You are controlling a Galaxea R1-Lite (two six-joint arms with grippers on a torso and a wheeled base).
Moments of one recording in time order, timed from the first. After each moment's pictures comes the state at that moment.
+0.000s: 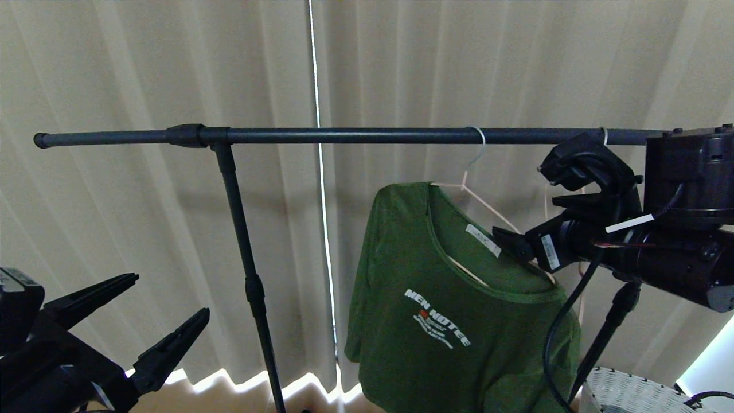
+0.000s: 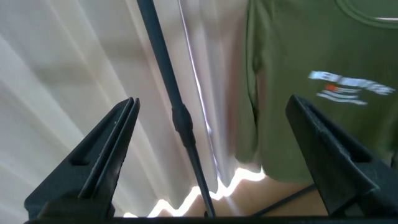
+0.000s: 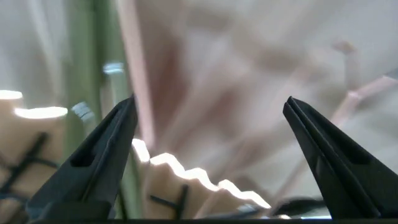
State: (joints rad) left arm -0.39 1.06 -0.13 -0.85 0.05 0.19; right arm 0.52 1.51 -0.89 -0.24 -0.33 -0.18
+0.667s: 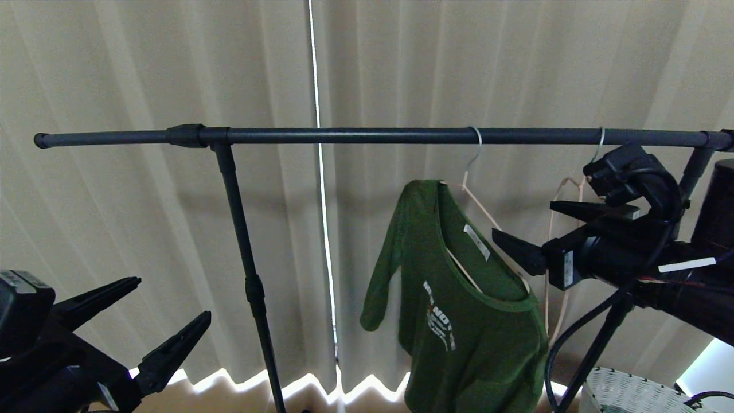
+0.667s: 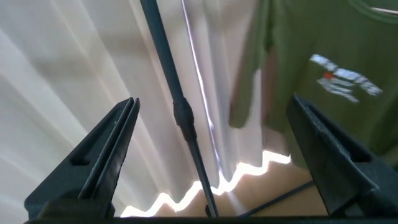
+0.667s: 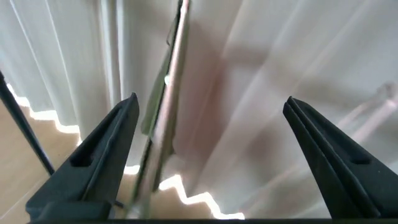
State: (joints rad) left arm -0.38 1.07 -0.13 -0.85 0.05 0.19; right arm 0.52 1.42 -0.67 -0.53 -0.19 -0.13
